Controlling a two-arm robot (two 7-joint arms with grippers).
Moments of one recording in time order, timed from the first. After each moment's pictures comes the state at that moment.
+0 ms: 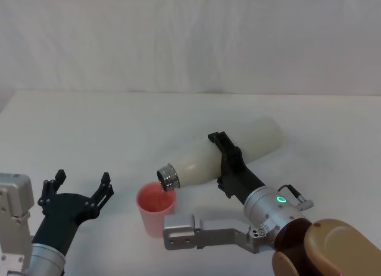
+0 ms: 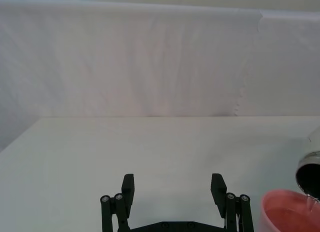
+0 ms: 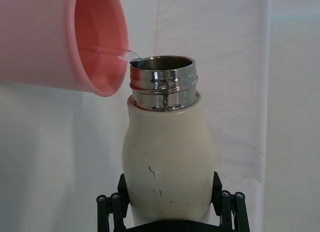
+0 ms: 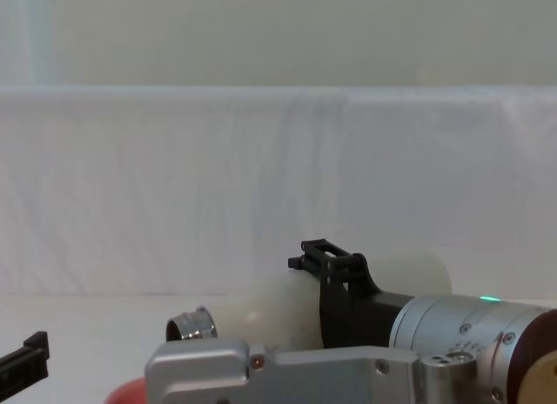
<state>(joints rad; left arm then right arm) 0.27 0.24 0.04 -1.85 -0.25 -0.02 -0.02 0.29 0.28 -0.75 -1.68 -1.21 0.29 0.31</state>
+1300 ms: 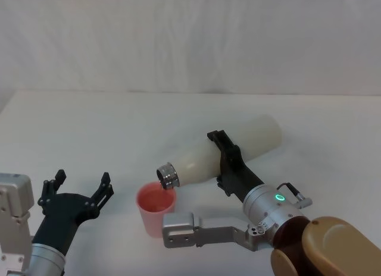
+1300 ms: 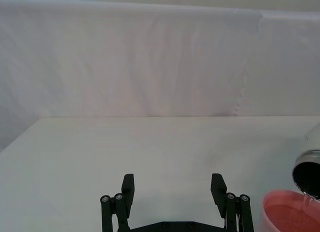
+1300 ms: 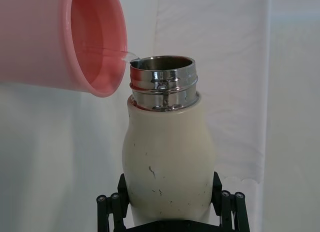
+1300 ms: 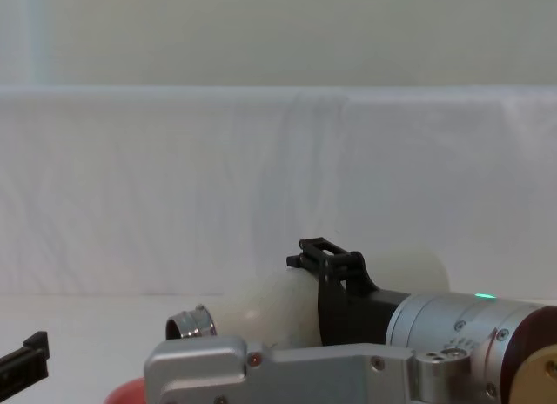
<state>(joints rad) 0.27 0.24 0.04 -1.85 -0.25 -0.02 -0.02 0.30 0.27 -0.75 -1.67 -1.21 0.29 0.31</state>
